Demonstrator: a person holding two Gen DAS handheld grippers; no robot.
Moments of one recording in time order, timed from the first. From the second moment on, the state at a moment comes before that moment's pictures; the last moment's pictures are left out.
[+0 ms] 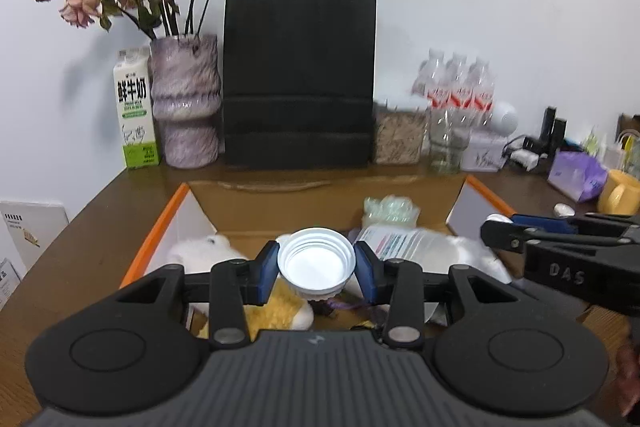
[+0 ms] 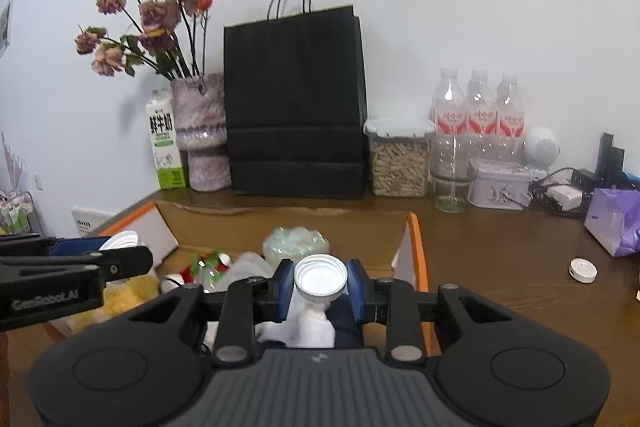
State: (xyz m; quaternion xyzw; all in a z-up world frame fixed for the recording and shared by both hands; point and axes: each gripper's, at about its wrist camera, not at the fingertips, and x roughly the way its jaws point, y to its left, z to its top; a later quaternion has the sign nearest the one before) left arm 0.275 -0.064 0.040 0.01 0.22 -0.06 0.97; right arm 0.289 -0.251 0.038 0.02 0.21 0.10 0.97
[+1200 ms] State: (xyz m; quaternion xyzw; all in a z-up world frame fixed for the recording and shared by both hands) left arm 0.251 -0.060 0.049 0.02 0.18 -0.01 0.98; right arm 0.258 -0.246 0.044 0.01 0.17 0.09 0.98
